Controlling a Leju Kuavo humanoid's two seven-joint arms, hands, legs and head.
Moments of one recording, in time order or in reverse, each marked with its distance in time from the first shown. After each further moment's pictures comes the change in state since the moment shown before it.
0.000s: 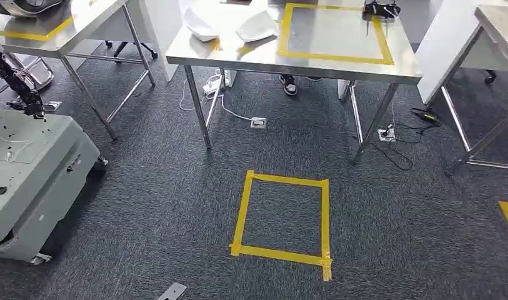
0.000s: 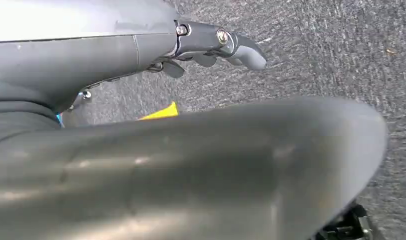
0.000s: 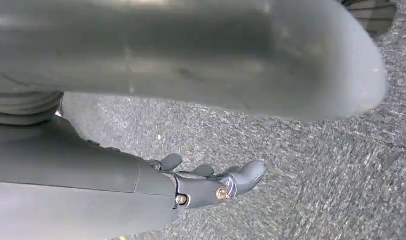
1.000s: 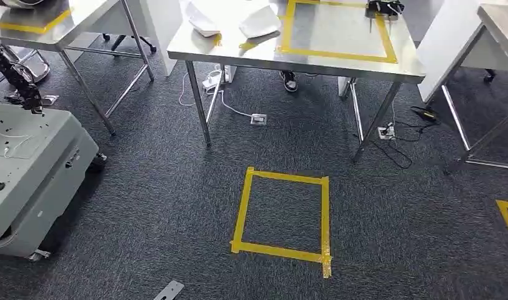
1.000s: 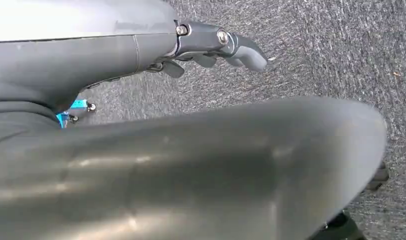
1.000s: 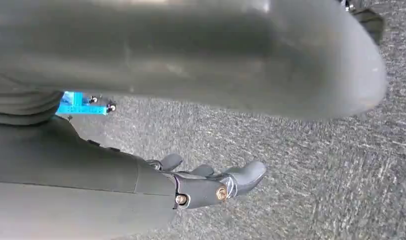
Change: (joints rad) left arm -0.004 -0.009 -0.007 0.001 -0.030 0.052 0.000; right arm -0.007 0.007 -0.065 0.000 -0.045 -0.018 0.021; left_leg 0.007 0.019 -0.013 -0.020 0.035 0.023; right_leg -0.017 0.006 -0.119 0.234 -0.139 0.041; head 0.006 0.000
